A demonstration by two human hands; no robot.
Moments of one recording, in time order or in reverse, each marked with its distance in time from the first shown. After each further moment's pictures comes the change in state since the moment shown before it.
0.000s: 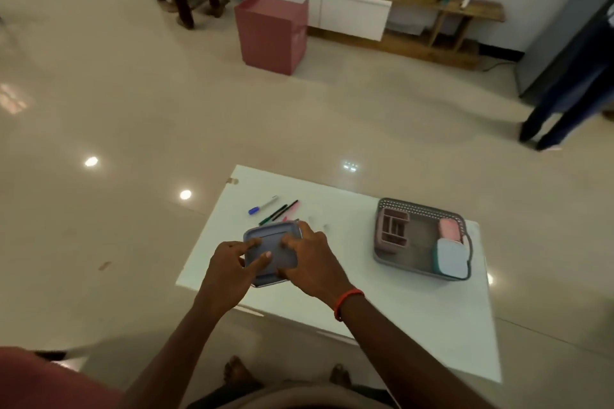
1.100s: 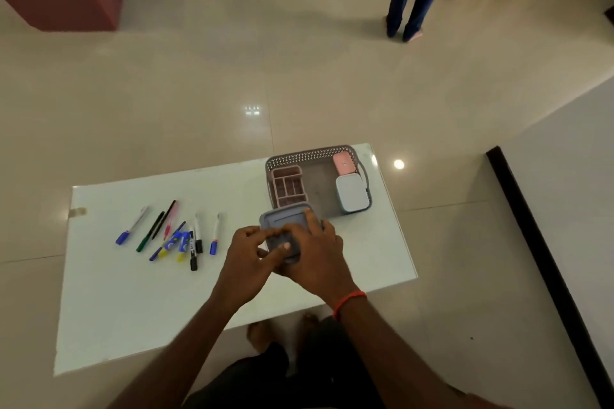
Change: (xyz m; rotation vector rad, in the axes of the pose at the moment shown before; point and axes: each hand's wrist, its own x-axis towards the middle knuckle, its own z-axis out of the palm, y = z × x) left_hand 0.054 0.125 0.226 -0.055 -0.578 0.131; right_hand -0.059 0.207 -0.056 -0.004 0.210 0.516
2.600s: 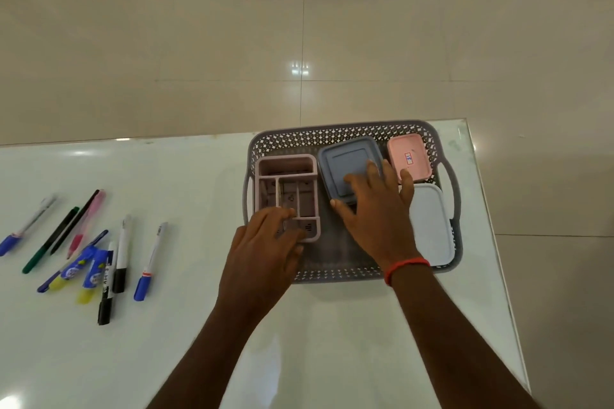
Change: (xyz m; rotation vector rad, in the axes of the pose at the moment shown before) left_hand 0.265 -0.165 0.162 0.798 0.124 0.285; right_hand 0.297 0.249 0.134 -0.222 0.107 -0.052
